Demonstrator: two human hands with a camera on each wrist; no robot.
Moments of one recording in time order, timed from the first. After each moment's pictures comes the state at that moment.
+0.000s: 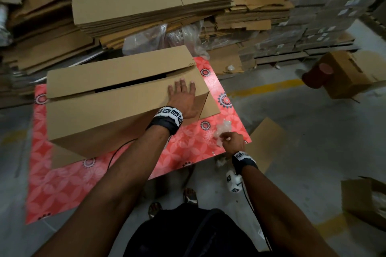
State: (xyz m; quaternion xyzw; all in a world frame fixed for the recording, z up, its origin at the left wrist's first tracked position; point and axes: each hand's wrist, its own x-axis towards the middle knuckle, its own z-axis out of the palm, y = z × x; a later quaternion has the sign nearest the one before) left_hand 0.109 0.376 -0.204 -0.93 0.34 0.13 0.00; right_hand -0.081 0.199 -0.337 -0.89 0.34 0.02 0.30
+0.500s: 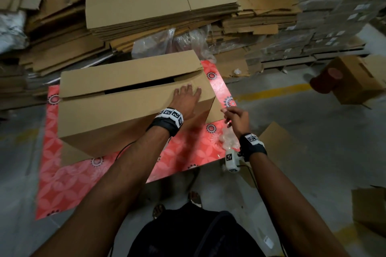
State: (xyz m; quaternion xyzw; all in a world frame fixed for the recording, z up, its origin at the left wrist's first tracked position) left_hand 0.112 0.396 -0.195 -0.92 0.39 0.09 0.03; right_hand -0.020 0.205 -0.255 -0.73 0.28 -0.16 0.60
